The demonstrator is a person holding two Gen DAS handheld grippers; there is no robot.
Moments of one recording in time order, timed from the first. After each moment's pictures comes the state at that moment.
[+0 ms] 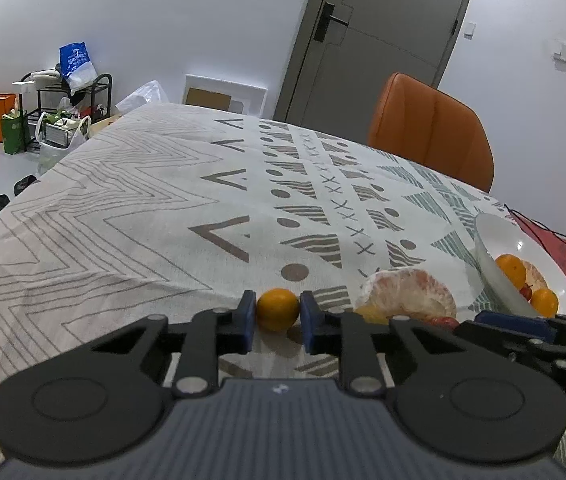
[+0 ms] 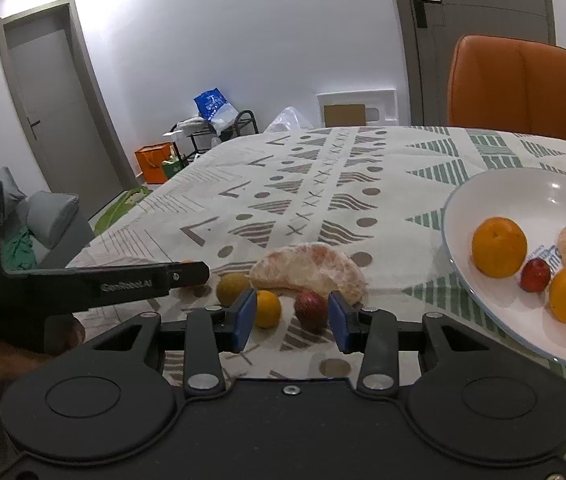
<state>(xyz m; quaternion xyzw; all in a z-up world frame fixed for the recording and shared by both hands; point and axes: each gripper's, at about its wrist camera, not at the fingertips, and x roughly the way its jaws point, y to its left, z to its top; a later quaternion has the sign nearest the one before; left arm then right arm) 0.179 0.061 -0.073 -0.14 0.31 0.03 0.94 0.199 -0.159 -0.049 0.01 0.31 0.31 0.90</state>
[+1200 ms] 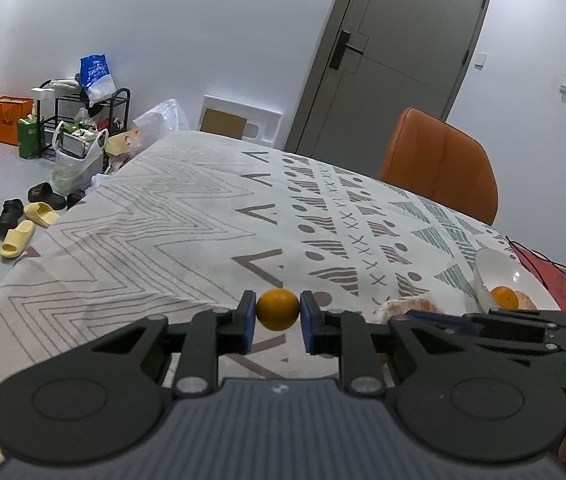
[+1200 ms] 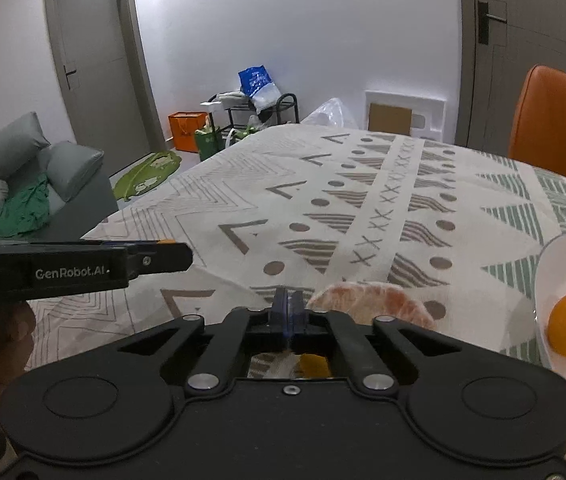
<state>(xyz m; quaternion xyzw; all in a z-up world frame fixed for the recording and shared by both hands) 0.153 0.085 -0.050 -0.16 0.28 0.05 0.94 0.215 -0.104 -0.045 -0.06 0.31 0.36 0.88</state>
